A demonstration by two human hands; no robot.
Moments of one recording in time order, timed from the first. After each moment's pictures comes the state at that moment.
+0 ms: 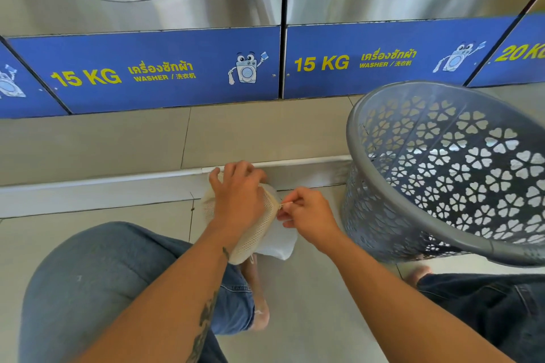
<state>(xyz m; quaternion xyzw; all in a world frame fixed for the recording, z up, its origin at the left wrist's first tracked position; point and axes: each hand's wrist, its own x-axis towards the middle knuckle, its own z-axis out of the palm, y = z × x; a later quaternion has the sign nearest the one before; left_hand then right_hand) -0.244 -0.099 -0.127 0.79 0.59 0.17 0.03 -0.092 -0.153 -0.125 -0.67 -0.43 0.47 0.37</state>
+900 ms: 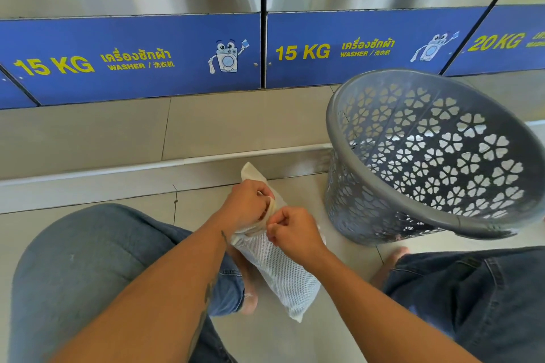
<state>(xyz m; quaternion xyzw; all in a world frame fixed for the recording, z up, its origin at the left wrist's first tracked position) -0.214 -0.113 -0.143 0.69 0.58 0.13 0.41 -0.095 -0.205 -0.146 -0.70 -0.46 0.45 0.32</state>
